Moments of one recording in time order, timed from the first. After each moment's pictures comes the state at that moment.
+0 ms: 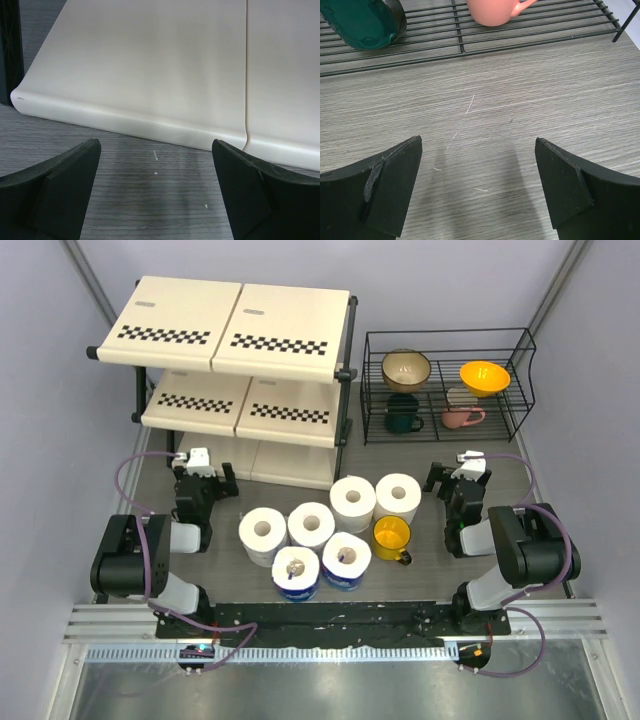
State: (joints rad) left arm -0.01 1.50 0.29 0.97 -0.02 -0.05; right arm 0.05 1.54 0.22 1.14 0.24 0.06
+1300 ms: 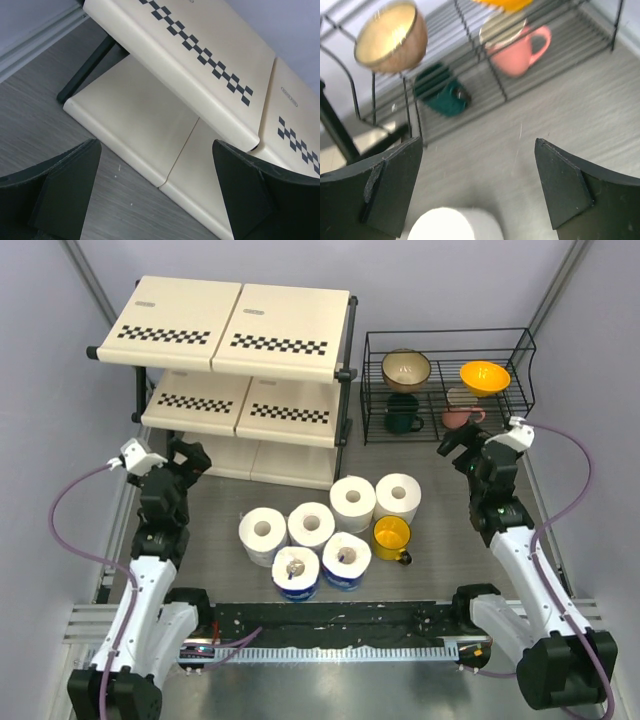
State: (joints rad) left arm -0.05 0.74 0.55 0.07 -0.34 -0.57; right arm 0.09 0.88 0.64 0.05 0.32 0.50
